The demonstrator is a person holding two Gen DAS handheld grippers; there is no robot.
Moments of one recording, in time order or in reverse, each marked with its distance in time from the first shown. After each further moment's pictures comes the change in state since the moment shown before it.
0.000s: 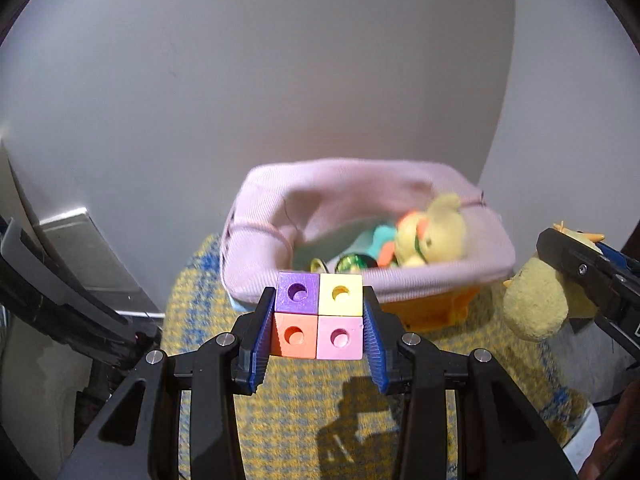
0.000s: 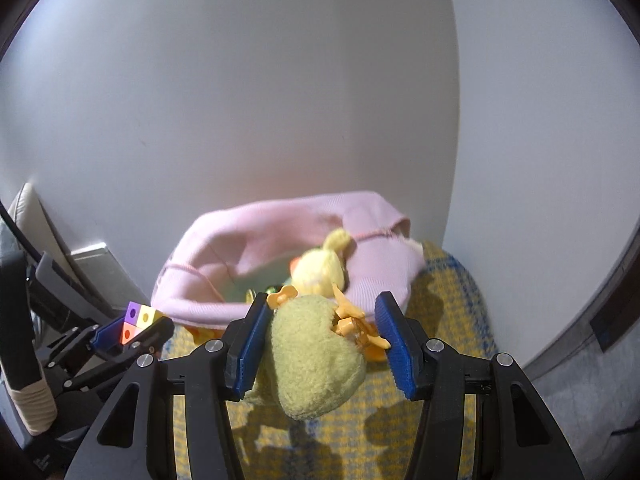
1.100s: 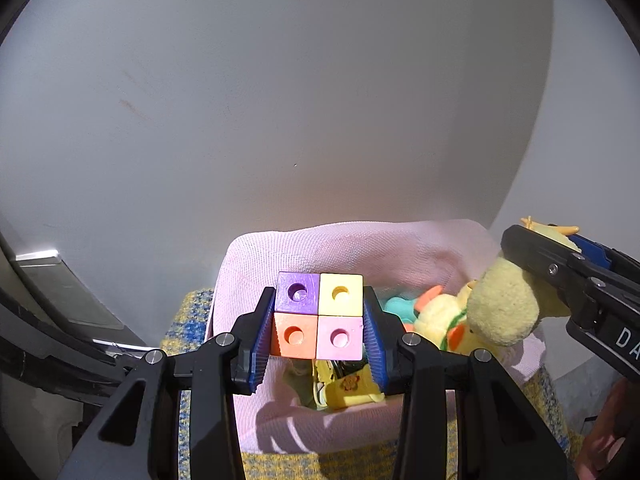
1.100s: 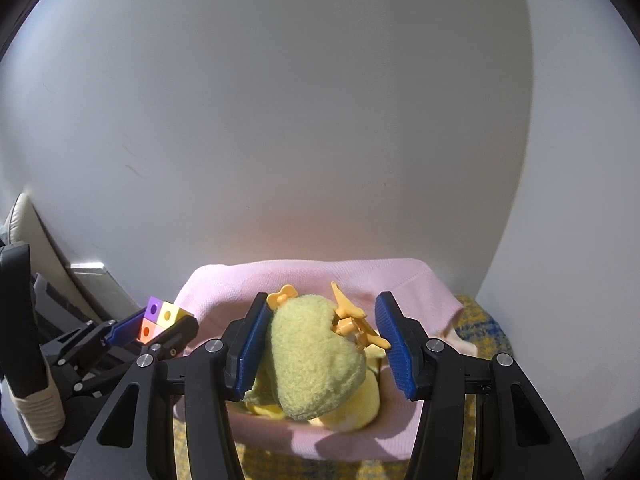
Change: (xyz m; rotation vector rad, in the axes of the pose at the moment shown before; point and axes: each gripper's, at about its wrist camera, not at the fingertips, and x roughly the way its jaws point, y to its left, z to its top) left arm 0.074 0.009 0.082 0.037 0.008 -0.066; right arm 0.096 0.022 0.086 -0.053 0.024 0.064
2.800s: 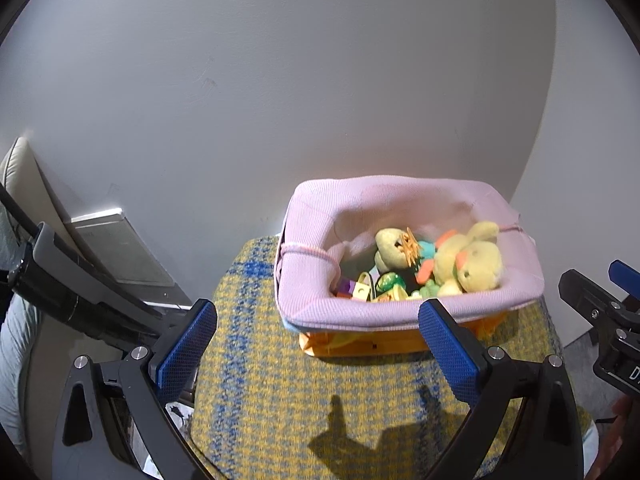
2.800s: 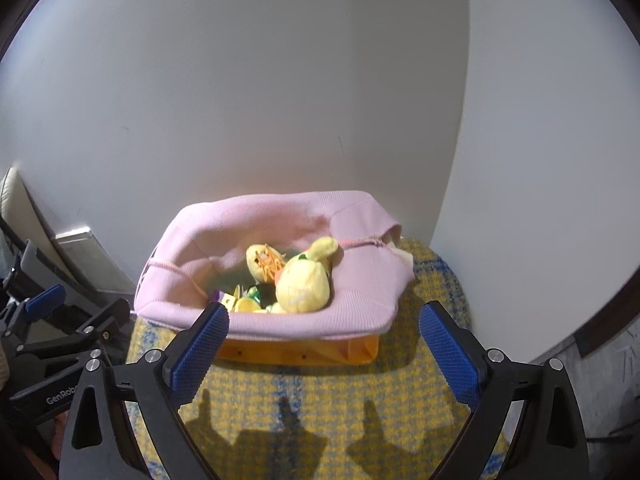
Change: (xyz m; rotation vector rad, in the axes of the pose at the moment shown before) left arm -0.088 0.006 -0.058 0.002 0.047 0.117; right arm -0.081 -0.021 -0.057 0.005 0.084 -0.114
